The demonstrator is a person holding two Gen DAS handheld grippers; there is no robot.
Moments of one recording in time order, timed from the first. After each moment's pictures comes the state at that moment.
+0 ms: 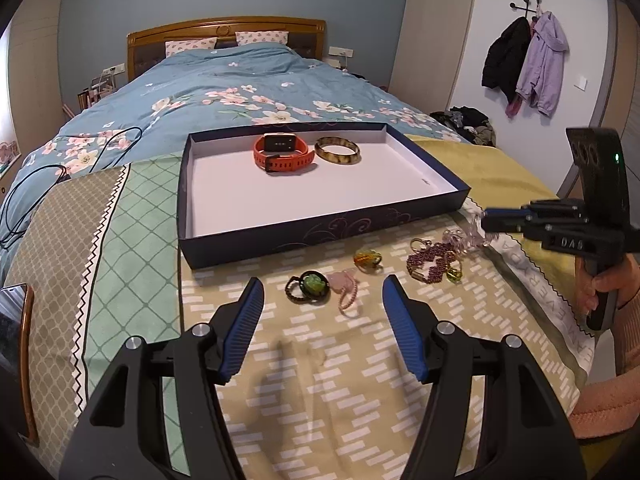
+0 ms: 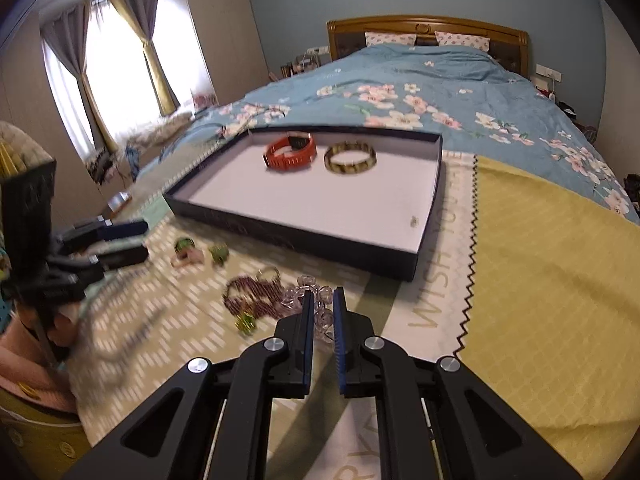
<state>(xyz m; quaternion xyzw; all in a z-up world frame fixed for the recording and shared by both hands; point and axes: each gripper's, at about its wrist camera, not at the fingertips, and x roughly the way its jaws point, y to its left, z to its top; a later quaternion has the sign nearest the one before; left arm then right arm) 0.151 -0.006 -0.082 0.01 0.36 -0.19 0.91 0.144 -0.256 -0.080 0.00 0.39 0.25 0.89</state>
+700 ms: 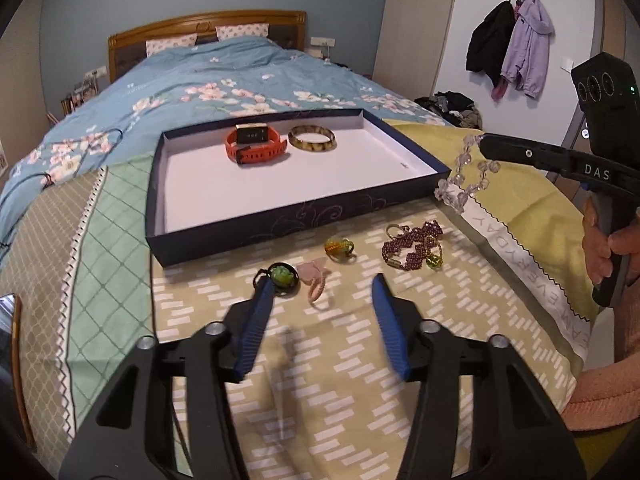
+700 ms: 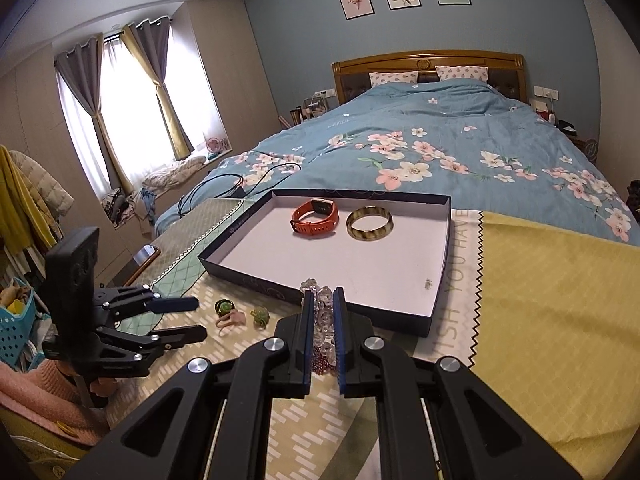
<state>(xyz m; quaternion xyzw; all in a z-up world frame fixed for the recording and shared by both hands) 0.155 -0.024 -0.091 0.03 0.37 -0.22 0.90 0.136 -0.254 -0.037 0.04 0.32 0.26 0.91</state>
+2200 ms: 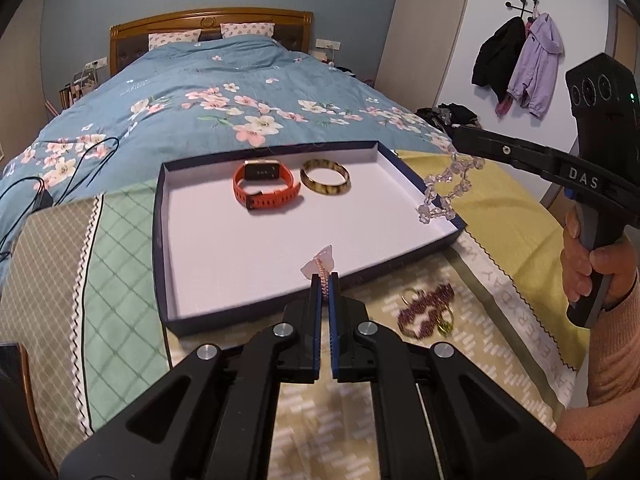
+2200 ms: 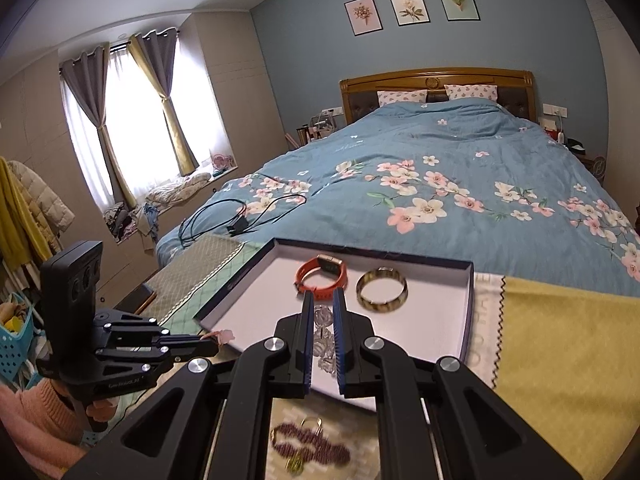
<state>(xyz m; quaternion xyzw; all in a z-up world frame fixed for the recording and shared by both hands) 0.209 -0.020 -0.061 0.01 0.37 -0.22 0.90 0.200 -0.226 -0.009 0.04 0.29 0.27 0.92</state>
